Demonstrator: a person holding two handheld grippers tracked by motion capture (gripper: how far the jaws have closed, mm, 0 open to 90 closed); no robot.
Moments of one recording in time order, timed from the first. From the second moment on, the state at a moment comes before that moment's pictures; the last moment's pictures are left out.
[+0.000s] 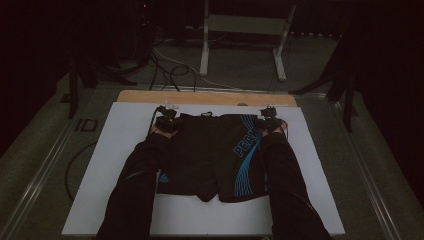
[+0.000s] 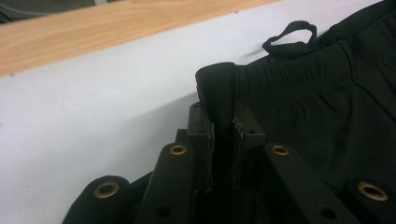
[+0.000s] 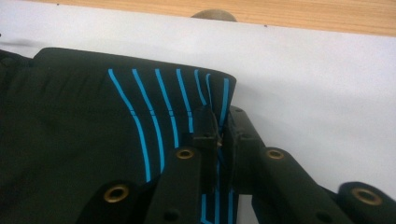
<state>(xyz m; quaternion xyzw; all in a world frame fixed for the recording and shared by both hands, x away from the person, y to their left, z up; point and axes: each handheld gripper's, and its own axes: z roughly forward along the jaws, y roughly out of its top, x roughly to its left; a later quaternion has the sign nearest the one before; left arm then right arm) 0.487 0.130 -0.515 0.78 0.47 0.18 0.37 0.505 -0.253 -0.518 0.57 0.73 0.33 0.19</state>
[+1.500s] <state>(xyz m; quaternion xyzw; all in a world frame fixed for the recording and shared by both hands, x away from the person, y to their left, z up) 0.384 0.137 -0.460 0.82 0.33 0.10 0.46 0.430 -0.234 -0.474 0.44 0.76 0.45 0.15</state>
